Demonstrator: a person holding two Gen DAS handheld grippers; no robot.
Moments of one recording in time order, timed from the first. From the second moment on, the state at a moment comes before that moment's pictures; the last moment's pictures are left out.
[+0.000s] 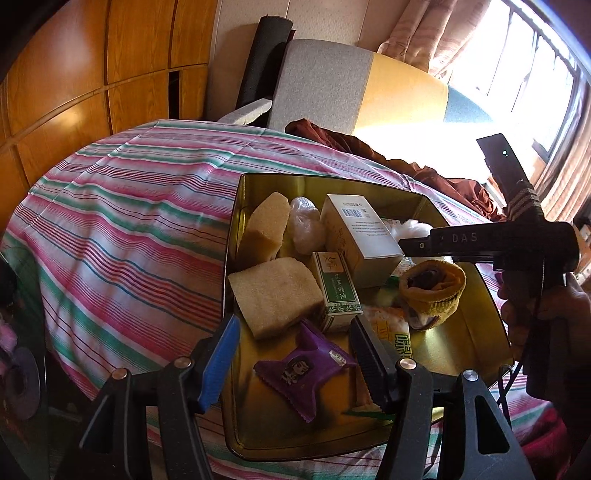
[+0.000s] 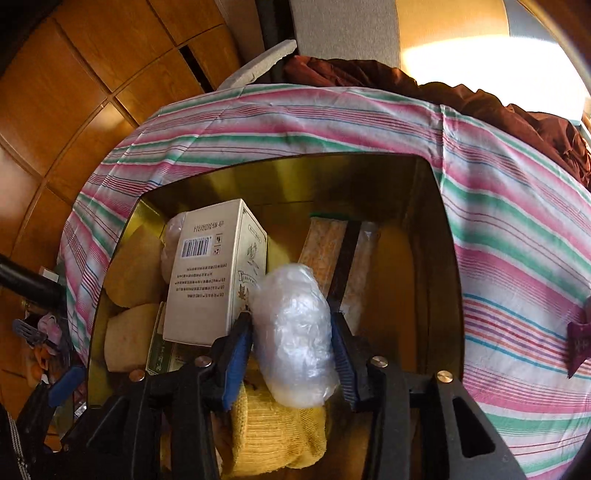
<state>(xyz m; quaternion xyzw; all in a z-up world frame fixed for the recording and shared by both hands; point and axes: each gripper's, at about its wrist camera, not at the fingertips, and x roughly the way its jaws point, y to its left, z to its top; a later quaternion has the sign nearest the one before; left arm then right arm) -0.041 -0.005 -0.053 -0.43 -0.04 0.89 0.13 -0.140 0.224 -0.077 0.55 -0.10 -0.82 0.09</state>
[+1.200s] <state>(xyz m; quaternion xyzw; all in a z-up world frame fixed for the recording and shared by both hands) -0.020 0.042 -0.024 -0.39 0.04 0.91 0.16 -0.049 0.389 -0.022 0.46 -0.18 -0.87 -0.03</state>
